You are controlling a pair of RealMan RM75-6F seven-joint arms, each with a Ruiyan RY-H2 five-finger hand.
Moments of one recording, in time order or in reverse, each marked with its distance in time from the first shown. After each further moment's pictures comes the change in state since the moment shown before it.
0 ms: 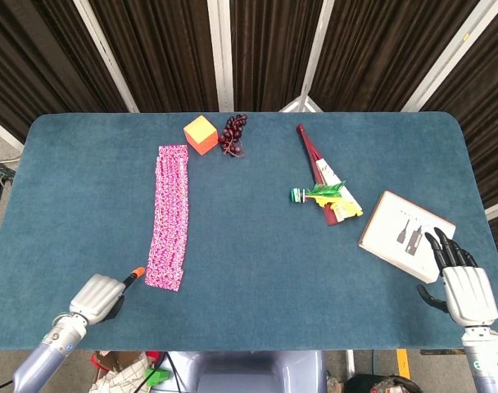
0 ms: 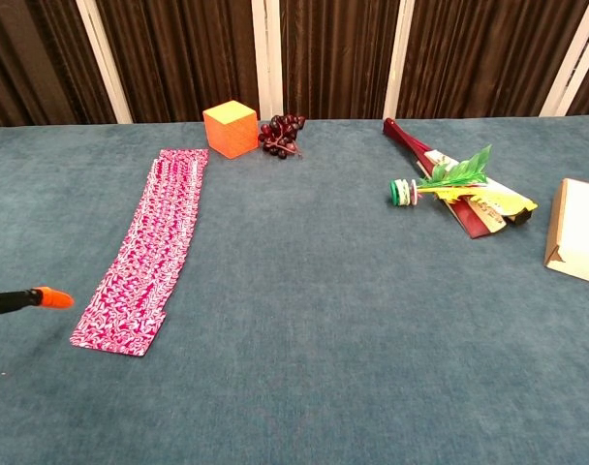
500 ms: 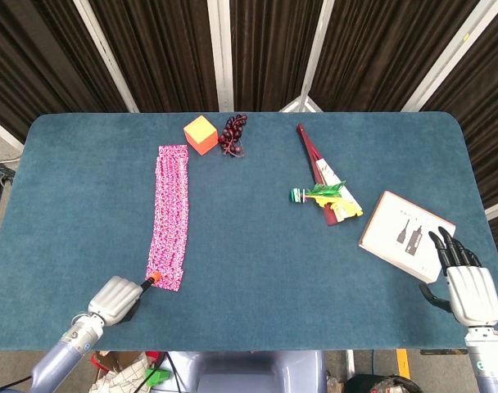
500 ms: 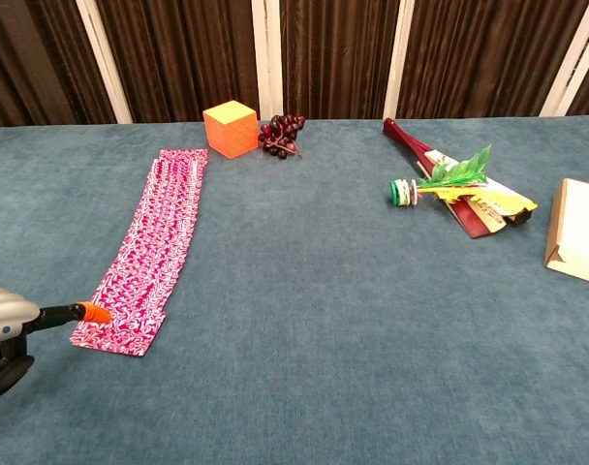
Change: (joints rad) left arm -0.058 -0.055 0.028 -0.012 -0.049 -0.003 0.069; right arm -0.003 0.006 0.003 0.002 0.002 0.006 0.015
